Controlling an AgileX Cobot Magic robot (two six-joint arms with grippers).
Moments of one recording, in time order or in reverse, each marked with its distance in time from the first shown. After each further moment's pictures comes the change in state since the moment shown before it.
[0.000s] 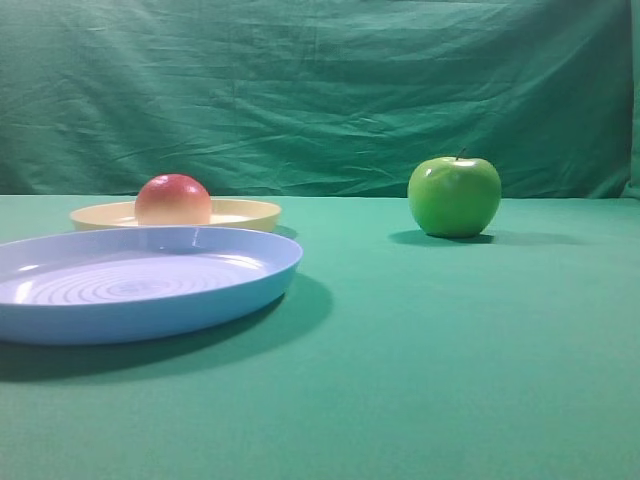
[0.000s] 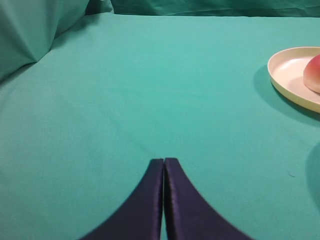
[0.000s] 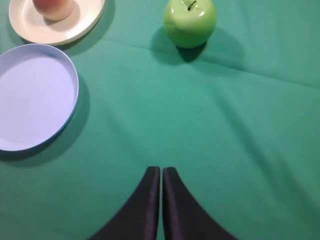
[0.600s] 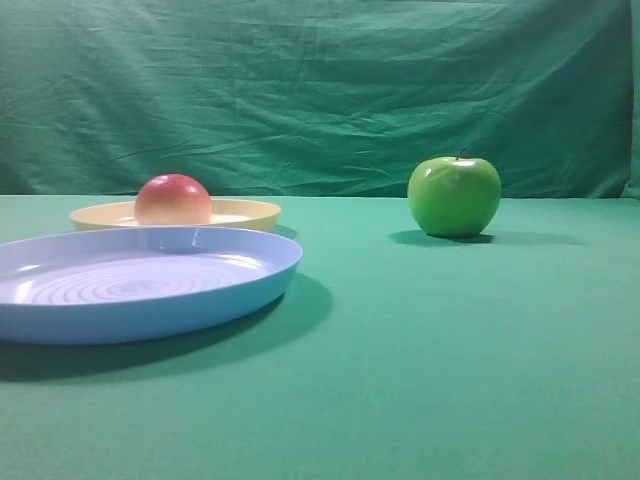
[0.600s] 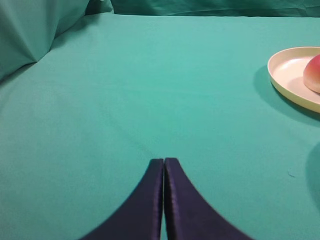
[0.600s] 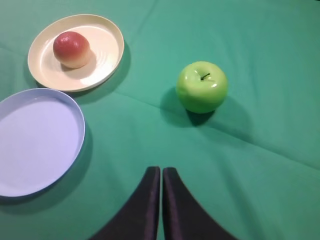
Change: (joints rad) left arm 0.000 0.000 0.000 0.000 0.000 0.000; right arm 0.012 0.243 -0.140 0.064 -0.092 -0.196
